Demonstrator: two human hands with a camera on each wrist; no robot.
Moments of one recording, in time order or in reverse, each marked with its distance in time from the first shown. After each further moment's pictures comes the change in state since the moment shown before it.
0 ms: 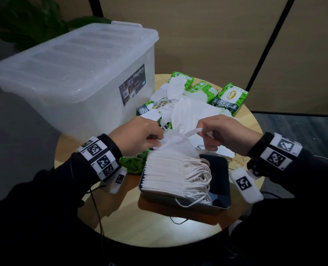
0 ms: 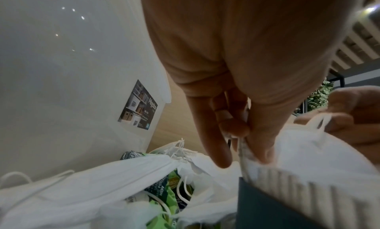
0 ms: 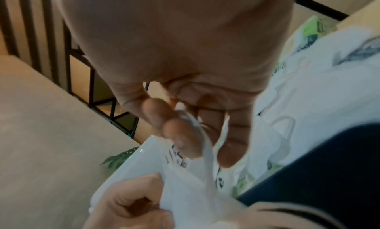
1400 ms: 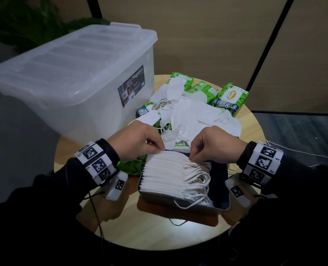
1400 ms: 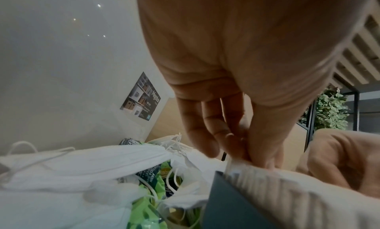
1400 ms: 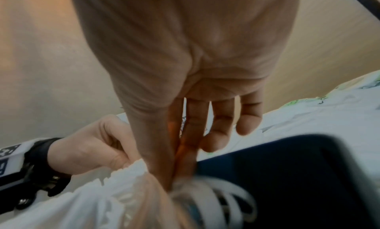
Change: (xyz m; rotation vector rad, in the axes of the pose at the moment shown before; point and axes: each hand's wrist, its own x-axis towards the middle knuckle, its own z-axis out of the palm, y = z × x) left_hand -0.003 0.001 0.002 -0.159 -0.081 -0.087; right_hand 0.007 0.016 0.013 -0.782 -0.058 -0.096
